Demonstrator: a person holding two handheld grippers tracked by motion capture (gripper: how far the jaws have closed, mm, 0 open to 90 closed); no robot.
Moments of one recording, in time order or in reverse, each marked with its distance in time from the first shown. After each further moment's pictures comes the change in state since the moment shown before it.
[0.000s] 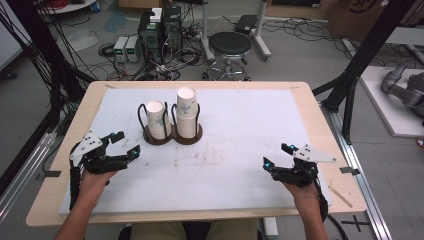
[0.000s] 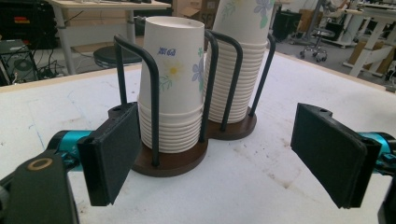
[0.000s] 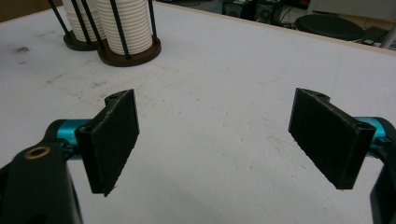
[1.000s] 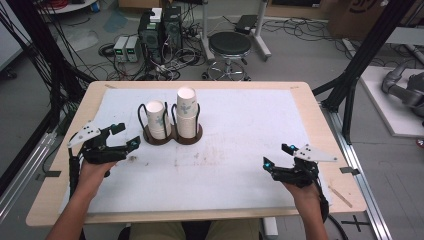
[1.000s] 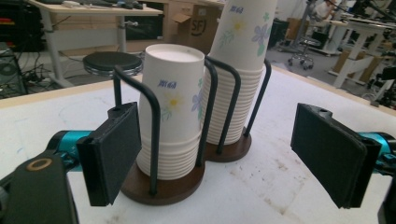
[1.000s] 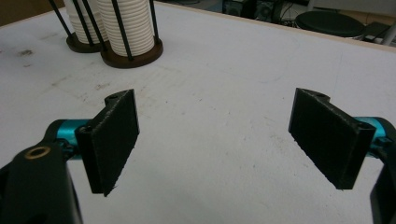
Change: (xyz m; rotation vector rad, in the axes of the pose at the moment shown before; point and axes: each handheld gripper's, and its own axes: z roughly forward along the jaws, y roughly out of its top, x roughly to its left) left arm 0.011 0.027 0.012 -0.010 -0.054 -0.013; right arm 0.003 0.004 -0.003 0.012 0.002 0.017
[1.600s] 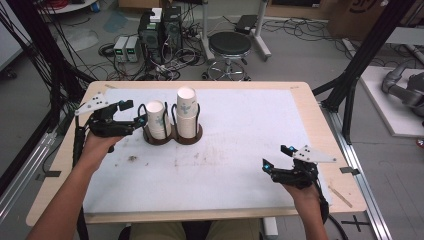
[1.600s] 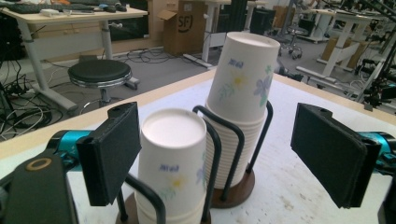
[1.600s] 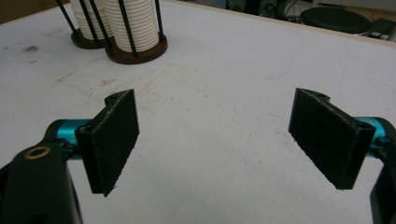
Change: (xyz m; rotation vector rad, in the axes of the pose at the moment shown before) left arm 0.012 0.059 0.037 0.037 -0.055 0.047; right arm 0.003 -0.001 -0.001 0.014 0.014 0.000
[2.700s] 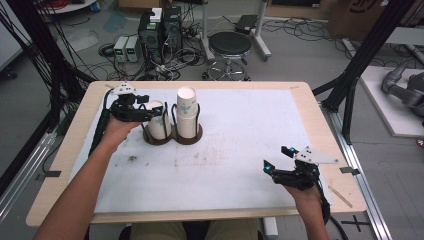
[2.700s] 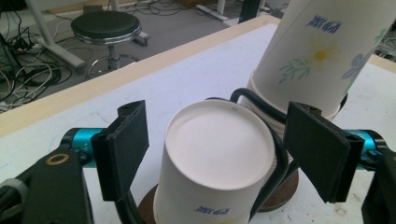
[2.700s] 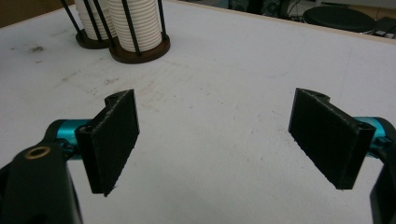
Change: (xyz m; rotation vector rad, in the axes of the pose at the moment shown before) left arm 0.024 0.000 0.065 0.218 0.057 -0.008; right arm -0.002 -0.002 -0.003 -0.002 0.014 0.007
